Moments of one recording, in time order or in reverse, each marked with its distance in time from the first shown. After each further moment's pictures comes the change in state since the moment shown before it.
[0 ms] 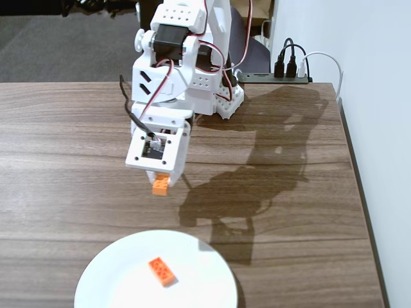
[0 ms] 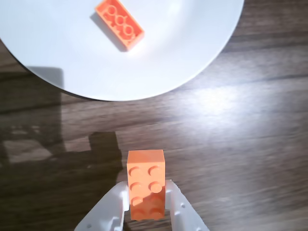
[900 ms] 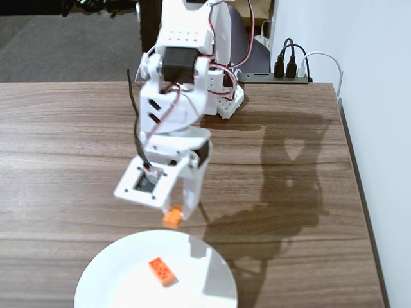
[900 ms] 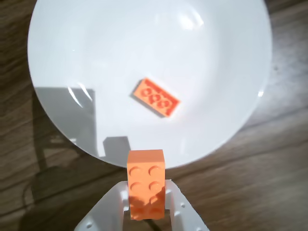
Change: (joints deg) arm -7.8 -27.1 -33.8 7.2 21.4
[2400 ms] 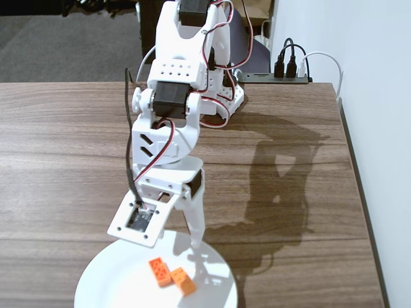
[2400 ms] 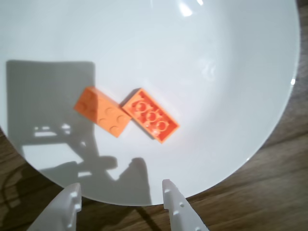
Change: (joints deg) arm 2.1 -13.2 -9.1 0.5 -2.3
